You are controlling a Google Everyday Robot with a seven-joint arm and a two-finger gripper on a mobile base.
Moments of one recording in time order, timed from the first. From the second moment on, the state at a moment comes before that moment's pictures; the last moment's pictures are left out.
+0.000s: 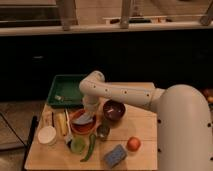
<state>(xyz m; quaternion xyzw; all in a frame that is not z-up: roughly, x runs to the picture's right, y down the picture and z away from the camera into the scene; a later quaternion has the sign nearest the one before) -0.080 0.150 0.833 -0.29 -0.23 -0.43 0.83</state>
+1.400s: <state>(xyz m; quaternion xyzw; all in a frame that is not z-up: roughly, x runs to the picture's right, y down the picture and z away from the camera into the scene) -0.080 0.153 0.836 -0.29 -0.23 -0.44 0.82</state>
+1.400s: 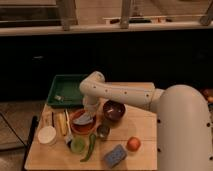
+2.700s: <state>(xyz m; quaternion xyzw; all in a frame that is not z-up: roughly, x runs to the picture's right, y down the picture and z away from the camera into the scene) -0.079 0.156 0.837 -0.29 -0.23 -0.45 0.82</state>
